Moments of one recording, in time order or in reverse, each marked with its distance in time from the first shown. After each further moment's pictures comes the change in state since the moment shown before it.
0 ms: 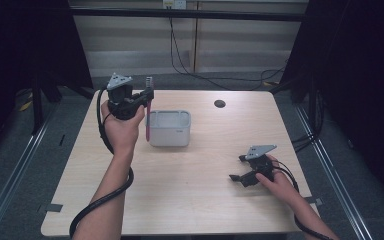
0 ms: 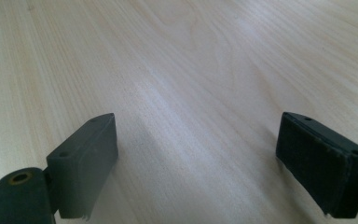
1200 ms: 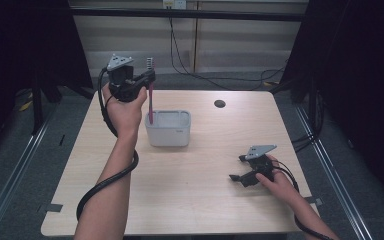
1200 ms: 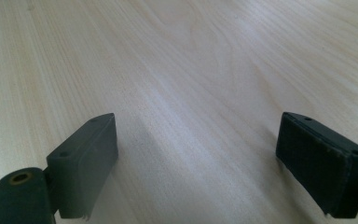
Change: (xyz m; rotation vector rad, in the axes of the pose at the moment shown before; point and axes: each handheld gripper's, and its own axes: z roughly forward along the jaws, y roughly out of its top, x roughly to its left) left arm 0.000 0.036 0.013 -0.077 0.009 -0.004; right arm 0.000 0.000 0.000 0.001 0.001 0.001
